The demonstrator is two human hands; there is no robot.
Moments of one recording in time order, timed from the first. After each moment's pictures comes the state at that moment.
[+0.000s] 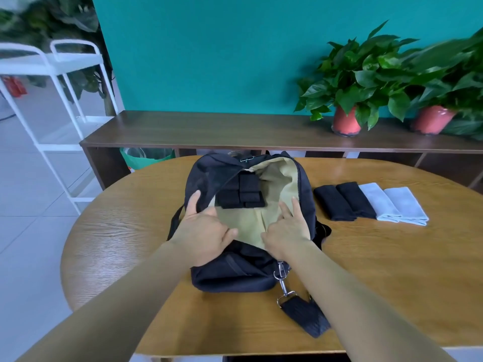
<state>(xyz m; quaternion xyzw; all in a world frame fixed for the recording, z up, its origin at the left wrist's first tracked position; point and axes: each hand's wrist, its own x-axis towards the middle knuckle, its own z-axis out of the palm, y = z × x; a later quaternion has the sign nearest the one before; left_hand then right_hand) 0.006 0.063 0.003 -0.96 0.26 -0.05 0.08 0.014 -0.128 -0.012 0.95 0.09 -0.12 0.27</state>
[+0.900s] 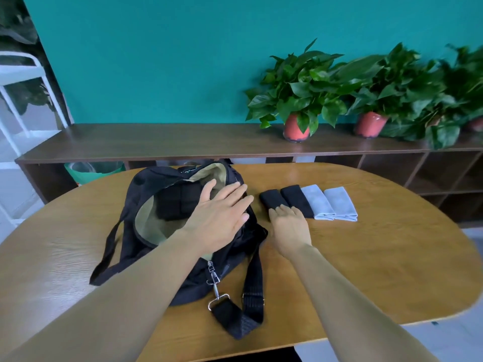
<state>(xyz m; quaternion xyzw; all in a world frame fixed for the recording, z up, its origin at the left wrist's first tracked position) 0.009 -0.082 0.040 -0.92 0.35 -0.18 0.02 0.006 -0.279 -0.025 0.99 0.01 0.14 0.06</state>
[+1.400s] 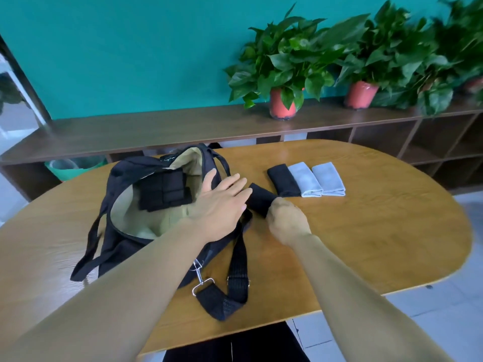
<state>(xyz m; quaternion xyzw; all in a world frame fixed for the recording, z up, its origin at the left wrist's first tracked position) 0.005 -0.128 0.031 -0.92 0.36 -0.12 0.06 -0.012 -0.312 -0.039 0.99 -0.05 0.09 -0.13</state>
